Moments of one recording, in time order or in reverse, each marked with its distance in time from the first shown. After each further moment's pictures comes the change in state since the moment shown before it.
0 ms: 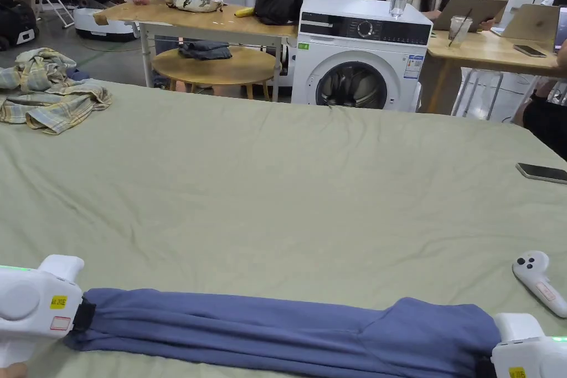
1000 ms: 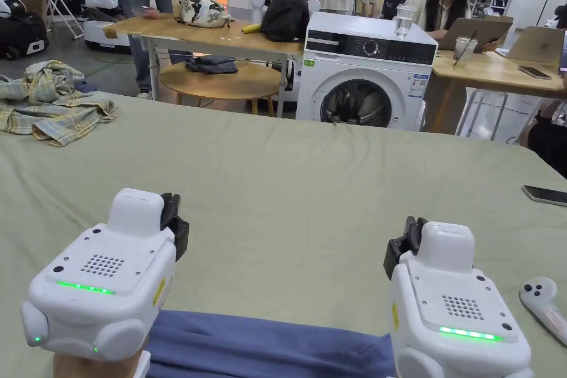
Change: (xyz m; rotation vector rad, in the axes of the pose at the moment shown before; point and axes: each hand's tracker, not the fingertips) left arm 0.131 0.030 0.091 0.947 0.082 -0.072; right arm -0.161 0.055 0.090 0.975 -0.087 -0.097
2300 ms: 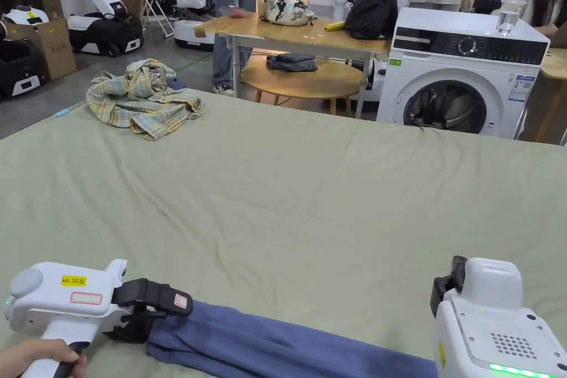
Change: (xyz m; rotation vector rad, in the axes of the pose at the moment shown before) left arm -0.214 -0.165 -0.058 -0.875 -0.643 1.009; right arm -0.047 -0.030 -0.035 -0.140 0.104 0.054
